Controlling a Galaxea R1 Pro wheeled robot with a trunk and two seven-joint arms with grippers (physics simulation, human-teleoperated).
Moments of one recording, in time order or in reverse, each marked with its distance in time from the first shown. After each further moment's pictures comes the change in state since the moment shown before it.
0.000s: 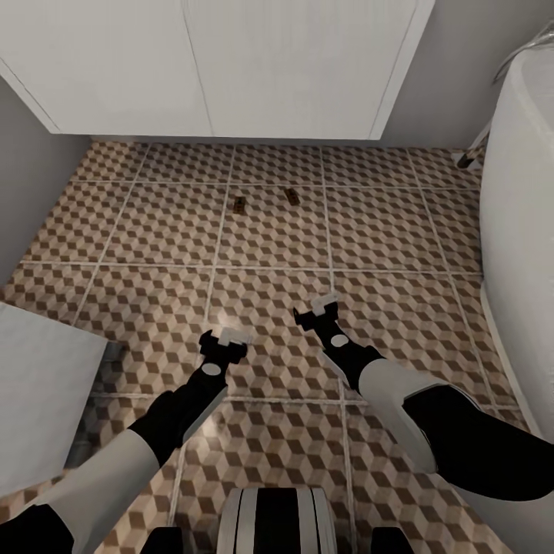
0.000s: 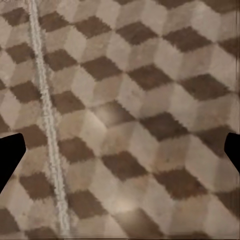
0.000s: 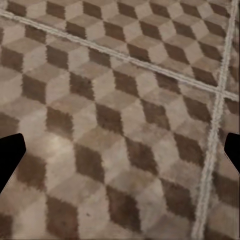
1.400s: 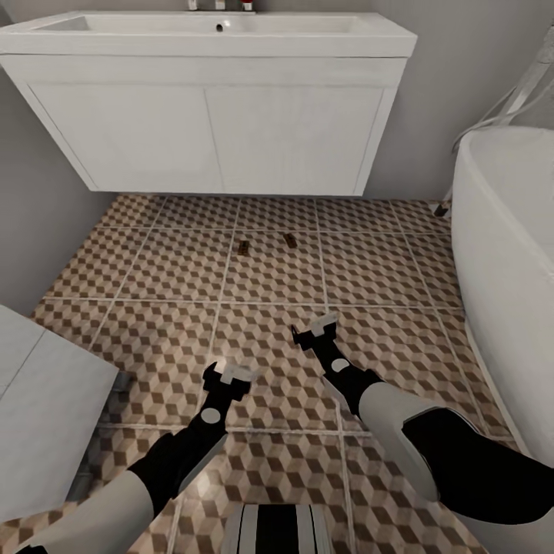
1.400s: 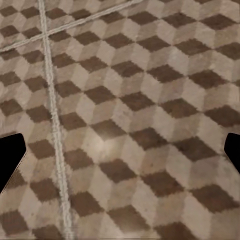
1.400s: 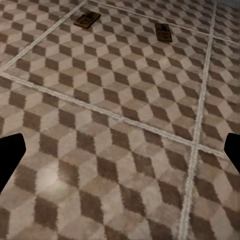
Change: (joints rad) left arm 0.133 0.002 -0.073 0.084 0.005 -0.207 0.002; right arm 0.099 0.000 0.000 0.000 0.000 -0.101 0.004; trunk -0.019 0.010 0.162
